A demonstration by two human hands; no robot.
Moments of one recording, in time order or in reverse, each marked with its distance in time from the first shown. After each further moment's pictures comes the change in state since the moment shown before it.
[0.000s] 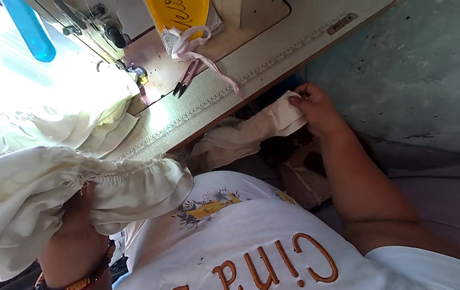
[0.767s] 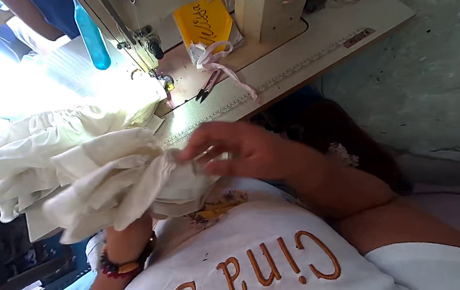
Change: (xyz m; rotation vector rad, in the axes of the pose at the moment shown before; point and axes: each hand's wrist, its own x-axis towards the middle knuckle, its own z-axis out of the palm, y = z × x) left_hand -0.029 0.009 0.014 0.082 -0.093 0.041; right_hand -0.084 -0.161 0.144 0.344 -0.937 -0.708
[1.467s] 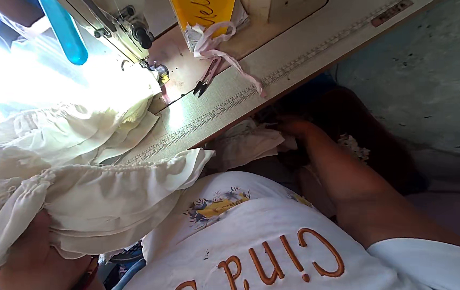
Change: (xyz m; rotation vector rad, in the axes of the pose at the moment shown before) left_hand 0.037 0.010 -0.066 -0.049 0.148 0.059; right_hand -0.172 0.204 -0.152 -0.306 0.406 1.132
